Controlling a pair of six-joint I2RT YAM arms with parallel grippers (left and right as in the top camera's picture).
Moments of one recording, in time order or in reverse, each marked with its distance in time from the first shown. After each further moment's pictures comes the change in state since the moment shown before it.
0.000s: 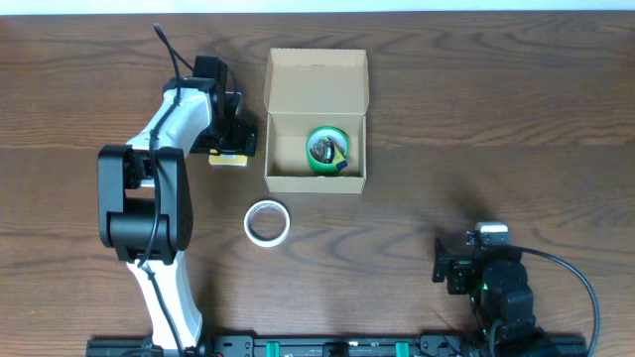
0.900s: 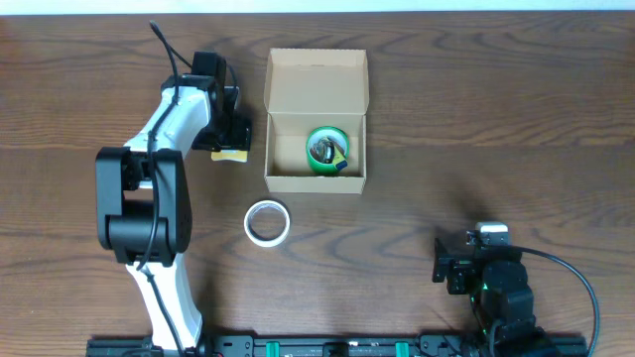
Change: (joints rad) left arm 0.000 -0.029 0.012 0.013 0.000 -0.034; right arm 0.000 0.000 0.000 0.000 0.000 0.000
